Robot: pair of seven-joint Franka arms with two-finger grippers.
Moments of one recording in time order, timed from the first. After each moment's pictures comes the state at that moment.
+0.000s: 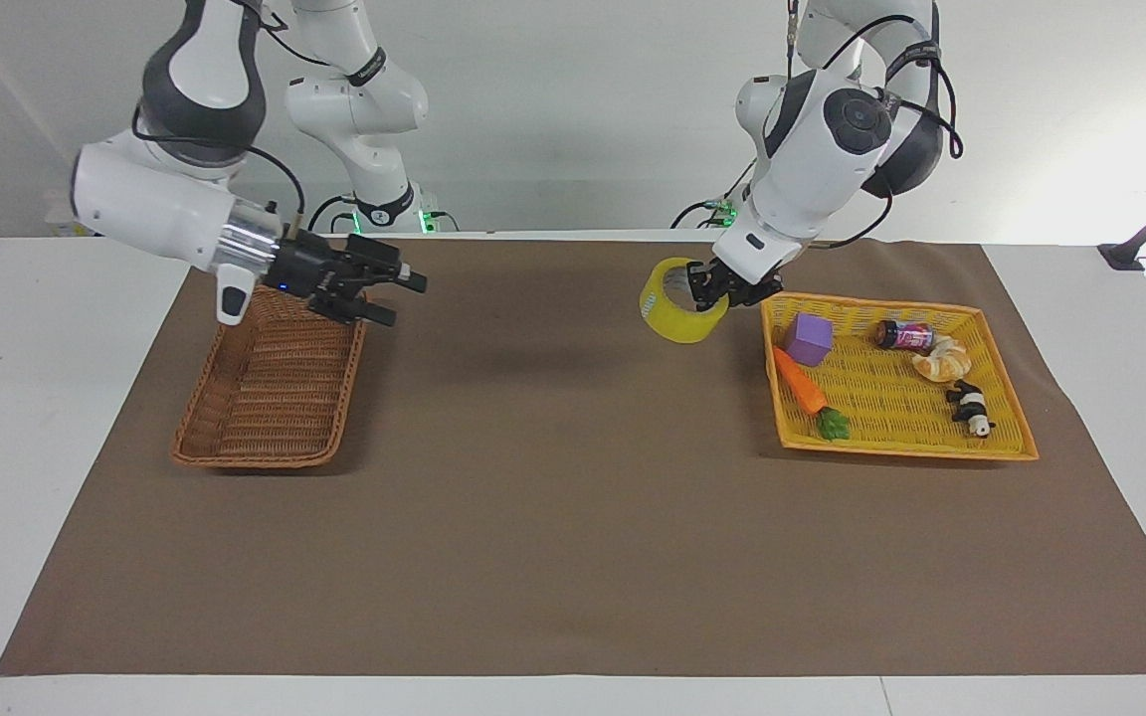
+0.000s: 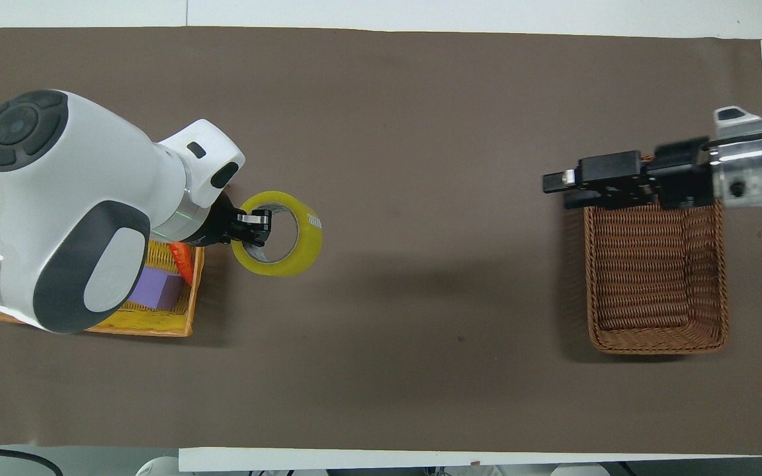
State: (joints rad) left arm -0.34 -0.01 -0.16 -1.89 -0.24 1.84 -0.34; right arm 0.15 -0.01 -0.11 -2.00 1.08 1.82 -0.26
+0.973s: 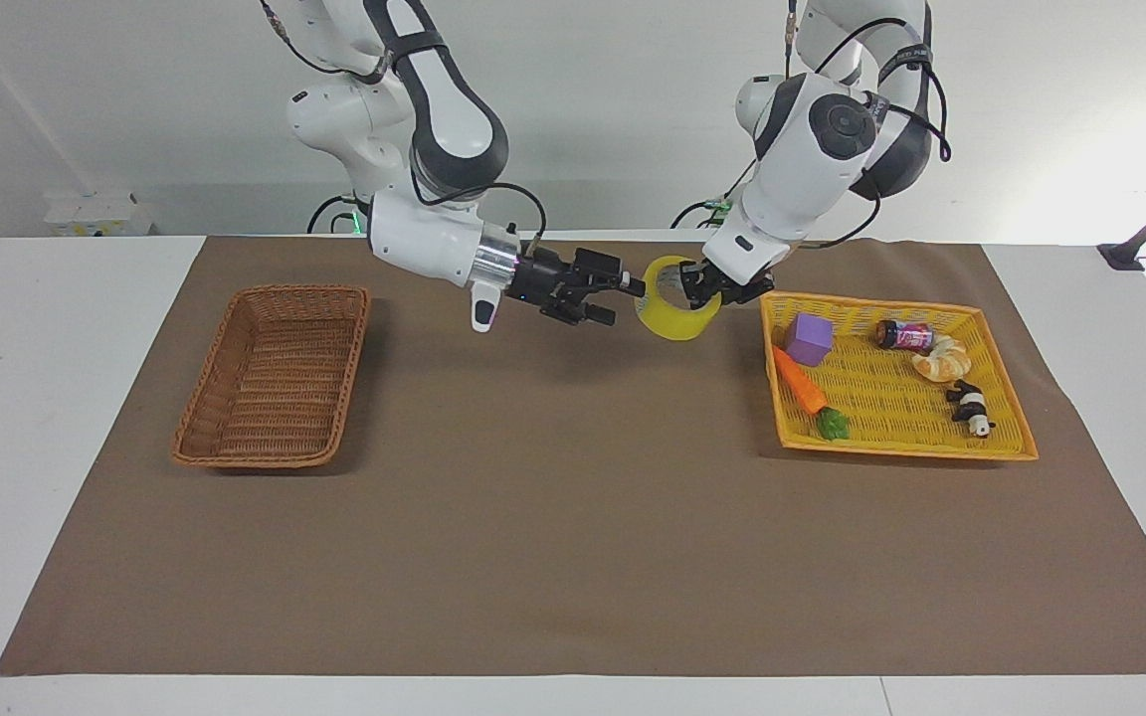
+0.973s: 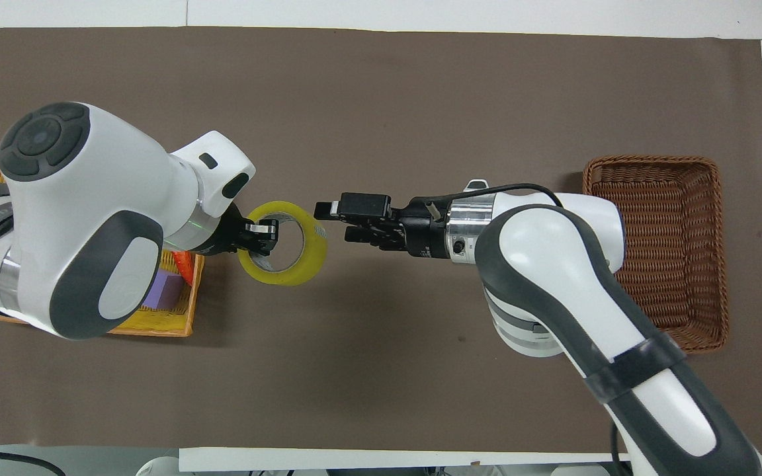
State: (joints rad) left arm -0.35 -0.02 -0.16 -1.92 -0.24 1.84 -0.35; right arm 0.63 0.08 -0.10 -2.08 1.57 2.29 -0.27
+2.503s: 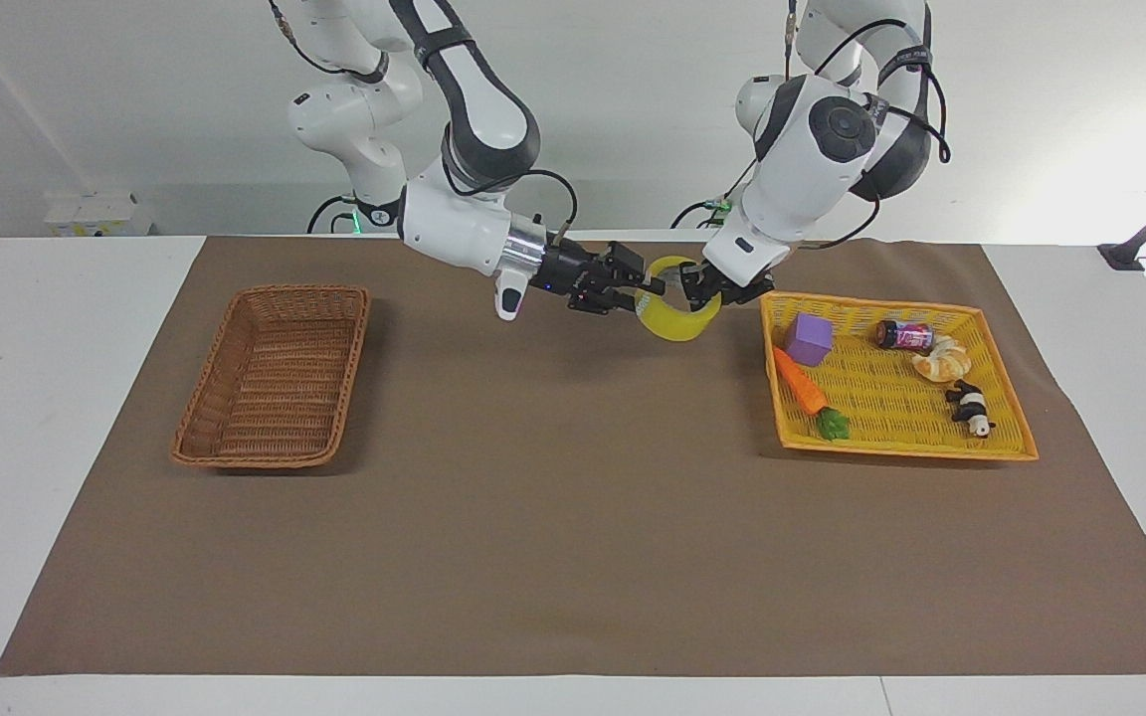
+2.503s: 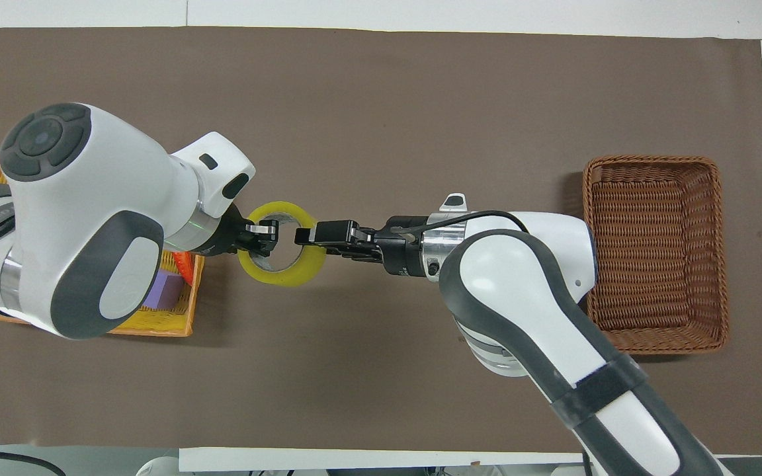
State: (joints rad) left arm -0.36 -0.02 -0.16 -1.92 -0.24 1.84 -0.40; right arm 0.69 0.08 -0.11 -2.09 1.57 2.34 -0.33
